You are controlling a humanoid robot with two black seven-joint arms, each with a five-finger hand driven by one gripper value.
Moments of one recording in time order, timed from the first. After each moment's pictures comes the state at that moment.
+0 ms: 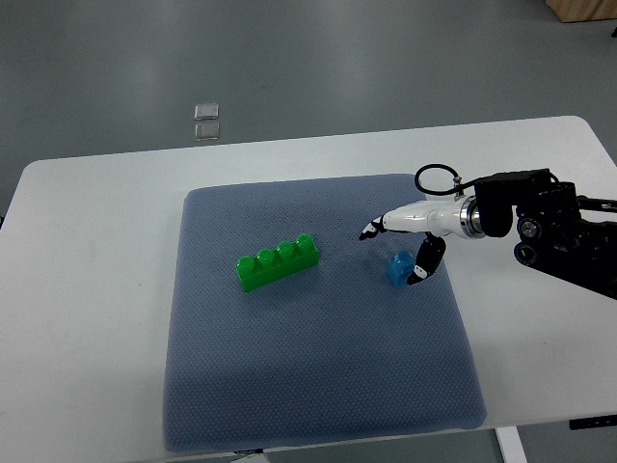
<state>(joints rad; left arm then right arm) -0.02 0.00 -0.10 -0.14 0.07 0.00 0.02 0.96 -0.52 0.22 1.24 -1.52 0.33 -0.01</state>
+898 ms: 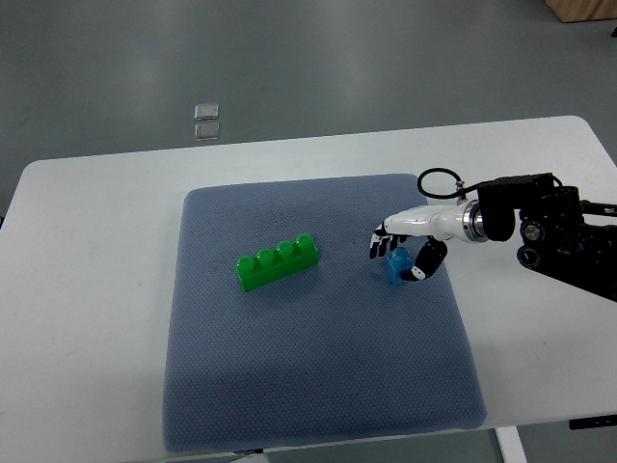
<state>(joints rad) -0.02 0.00 -0.10 -0.14 0.07 0.00 0.02 0.94 -0.53 0.23 1.25 -1.51 0.33 0.00</state>
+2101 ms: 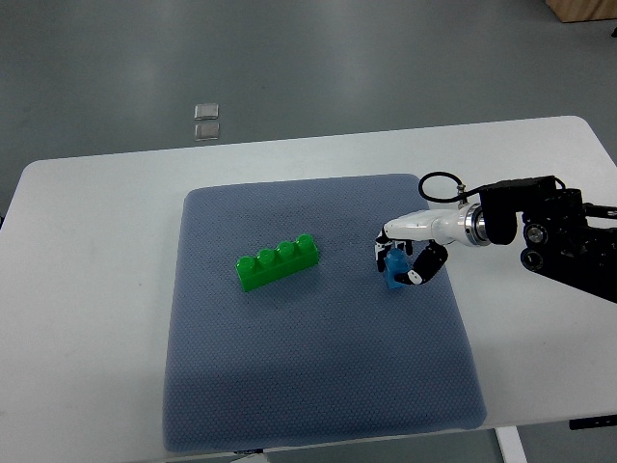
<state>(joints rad) -0.02 0.00 -0.10 -0.14 0.07 0.00 0.02 0.93 -0.54 0.23 1.25 -1.51 0.34 0.02</state>
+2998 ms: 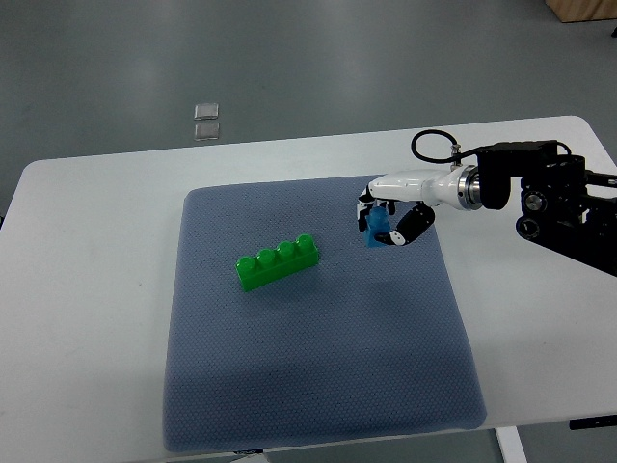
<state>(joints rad) -0.02 0.00 -0.10 -0.14 0.07 0.00 0.02 1.02 -0.52 0.29 1.26 -1.52 0.29 0.08</state>
